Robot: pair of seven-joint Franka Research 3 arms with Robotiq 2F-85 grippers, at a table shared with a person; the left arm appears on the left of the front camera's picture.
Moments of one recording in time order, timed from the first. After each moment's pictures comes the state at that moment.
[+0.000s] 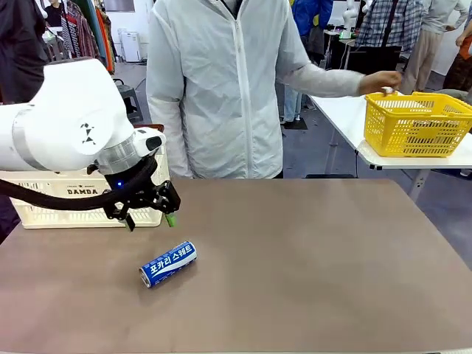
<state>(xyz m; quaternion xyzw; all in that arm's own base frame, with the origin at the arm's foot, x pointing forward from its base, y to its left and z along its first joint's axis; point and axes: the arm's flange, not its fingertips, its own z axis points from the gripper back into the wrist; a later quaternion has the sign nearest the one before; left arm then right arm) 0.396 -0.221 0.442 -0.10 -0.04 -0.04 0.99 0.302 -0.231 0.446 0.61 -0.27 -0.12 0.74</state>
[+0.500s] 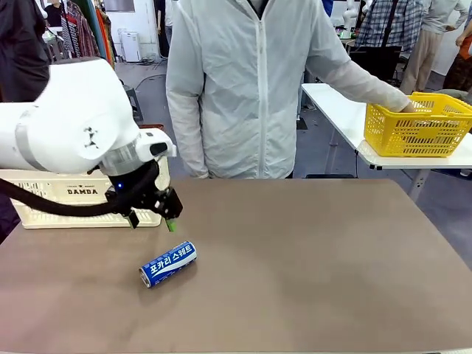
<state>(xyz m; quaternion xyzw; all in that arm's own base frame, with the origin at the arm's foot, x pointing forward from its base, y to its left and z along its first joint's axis) 0.392 -0.233 0.436 -0.07 -0.05 -0.19 0.98 0.302 -0.231 0.446 0.61 -0.27 -0.12 0.74</state>
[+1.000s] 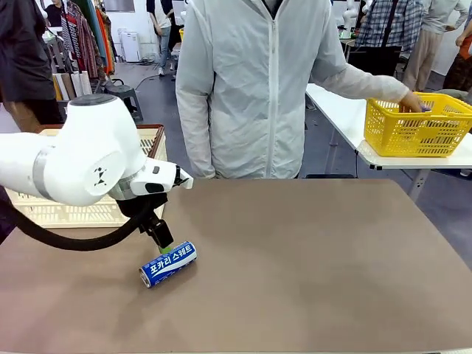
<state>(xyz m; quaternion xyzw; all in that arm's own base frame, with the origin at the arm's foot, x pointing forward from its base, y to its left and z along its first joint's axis) 0.398 -0.226 0.387 -0.04 -0.10 -0.43 0.90 0.302 -0.231 0.446 0.61 -0.27 -0.12 0.74</state>
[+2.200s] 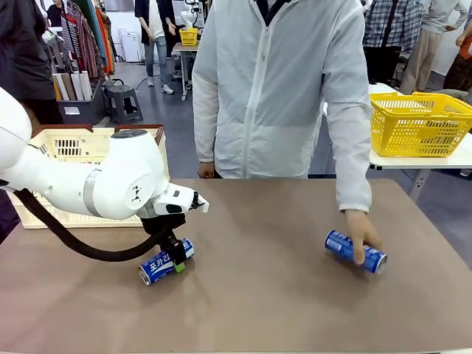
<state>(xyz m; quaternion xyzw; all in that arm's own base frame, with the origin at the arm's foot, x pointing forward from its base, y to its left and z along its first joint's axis) 0.442 -0.253 0.303 -0.07 -0.03 -0.46 0.88 0.302 -0.231 0.446 0.61 -0.27 -0.12 0.74</state>
